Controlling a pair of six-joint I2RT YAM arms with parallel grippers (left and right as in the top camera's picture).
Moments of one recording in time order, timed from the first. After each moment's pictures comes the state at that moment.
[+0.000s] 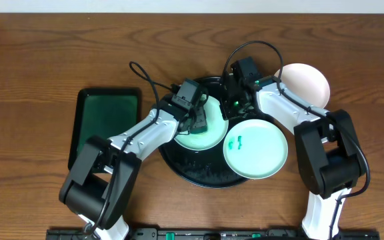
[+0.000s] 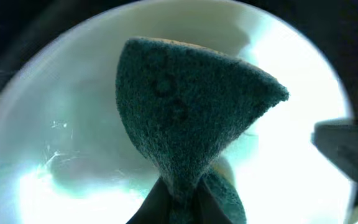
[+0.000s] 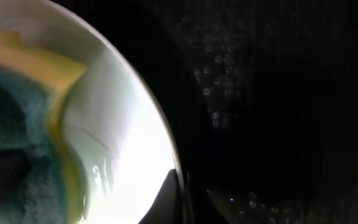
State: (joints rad) left arm -0.51 1.82 1.06 -0.40 0.01 -0.70; right arm 0.40 2.05 1.33 -0.56 -0.30 0.12
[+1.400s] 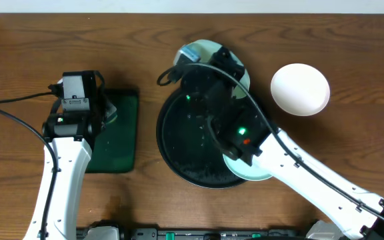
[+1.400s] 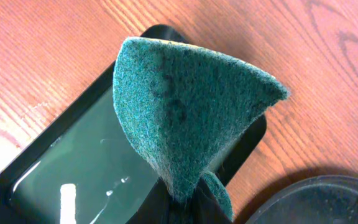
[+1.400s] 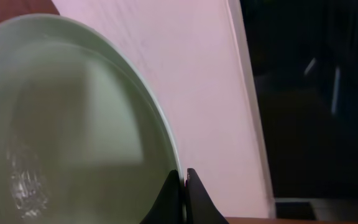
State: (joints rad) left arm 0.05 1.28 1.05 -0.76 -0.19 -0.66; right arm 0.87 1.57 1.42 -0.28 0.96 -0.88
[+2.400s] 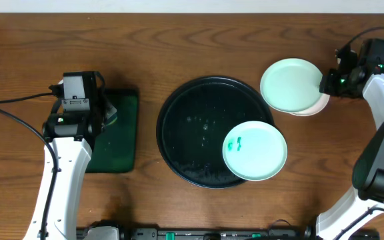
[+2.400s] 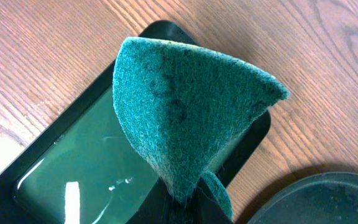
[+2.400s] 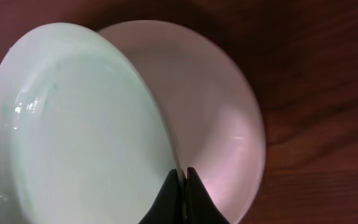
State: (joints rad) left arm 0.05 1.28 1.04 -0.77 -0.19 -0.65; right arm -0.28 1.94 1.42 -0.64 -0.27 -0.02
